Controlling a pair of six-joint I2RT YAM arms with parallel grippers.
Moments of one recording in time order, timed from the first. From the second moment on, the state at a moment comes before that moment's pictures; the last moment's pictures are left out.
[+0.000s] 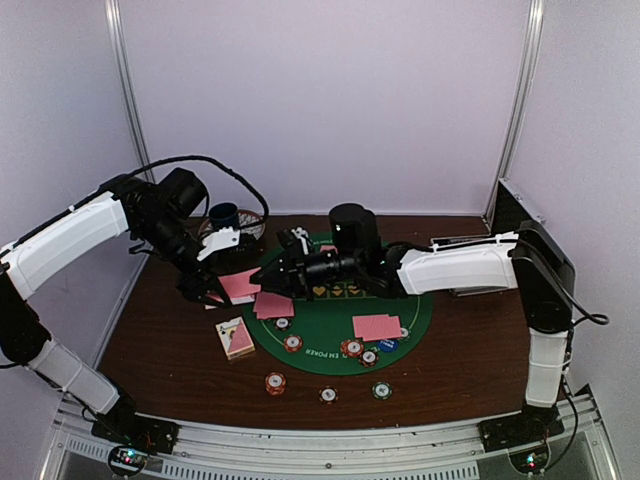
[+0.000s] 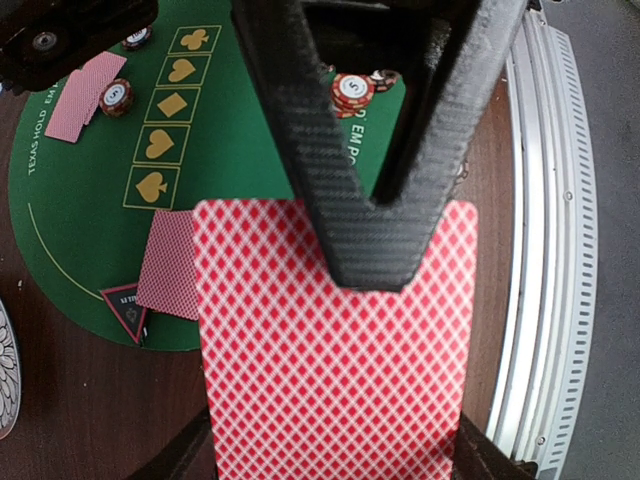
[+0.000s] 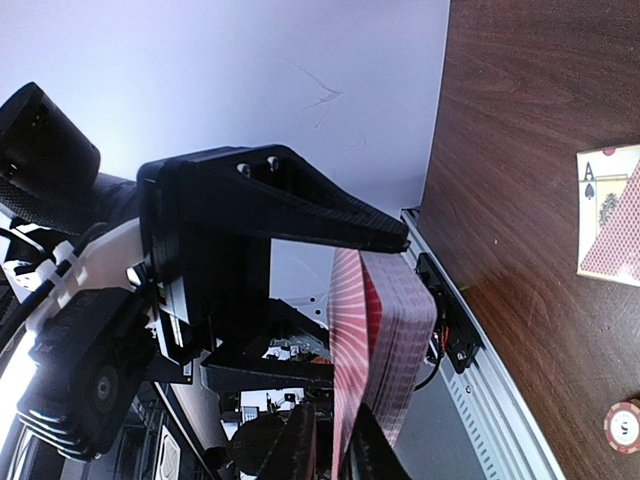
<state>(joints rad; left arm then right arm) -0.54 1.45 1.40 -1.18 0.46 0.80 0.93 1.97 1.40 0.42 -0.76 1.41</state>
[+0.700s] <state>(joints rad) -0.54 1.45 1.37 -1.16 0.43 0.80 0.79 1.82 1.42 -0.03 -0.78 1.10</state>
